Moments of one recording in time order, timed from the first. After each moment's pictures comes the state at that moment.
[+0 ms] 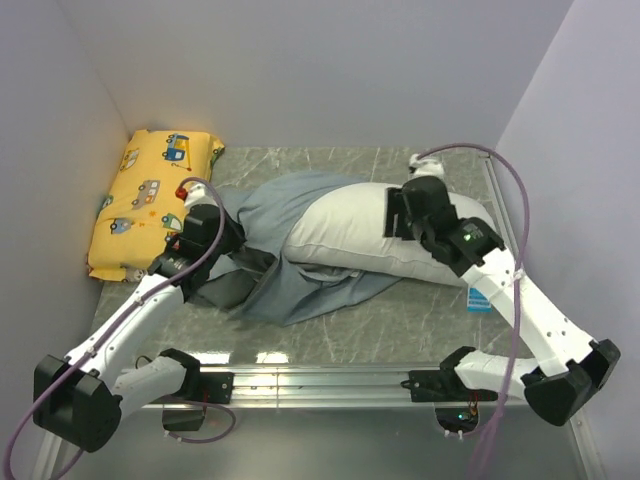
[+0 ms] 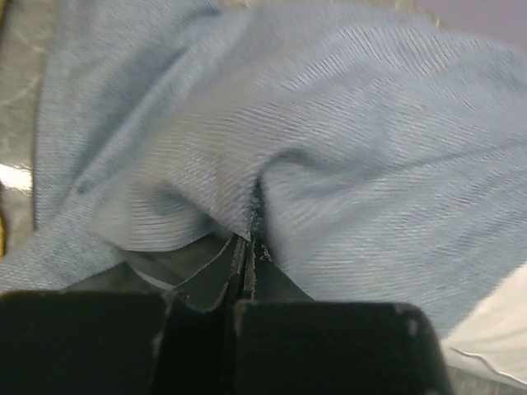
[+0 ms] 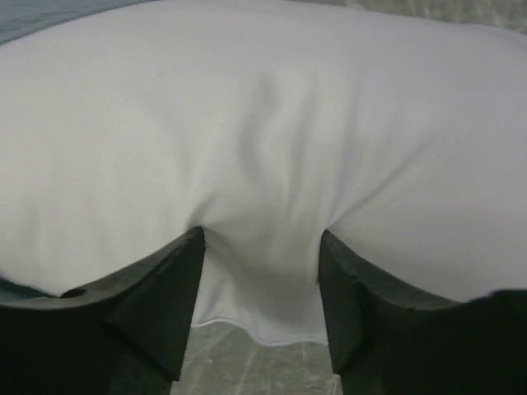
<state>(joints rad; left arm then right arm) -0.38 1.03 0.79 -0.24 -0.23 -0.72 0.52 1.16 1.25 -0.77 0.37 0.37</state>
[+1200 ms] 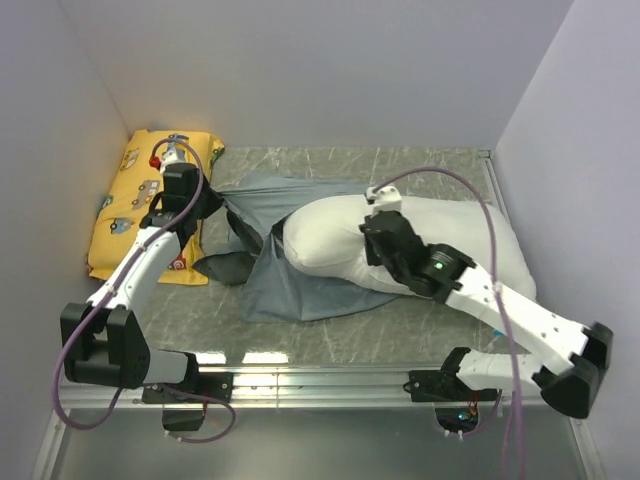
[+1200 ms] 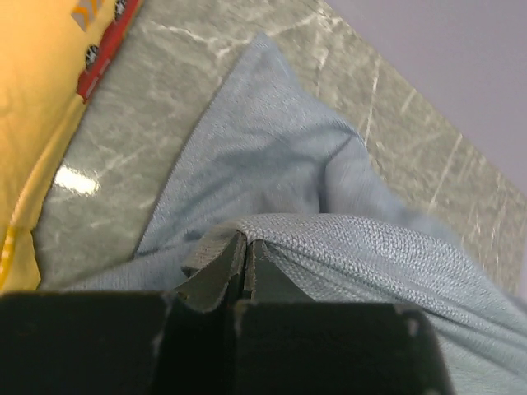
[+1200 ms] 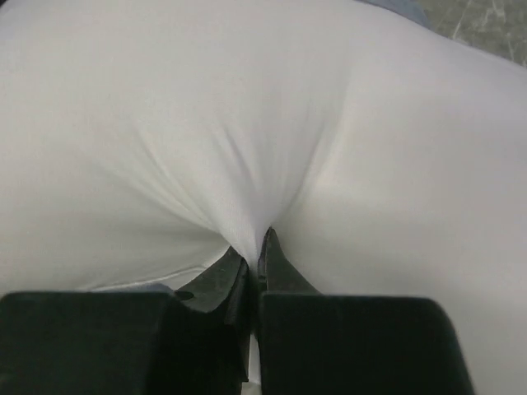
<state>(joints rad) -0.13 1.32 1.04 -0.23 -0.11 -0.73 0.87 1.16 1.09 -0.58 0.54 0.32</state>
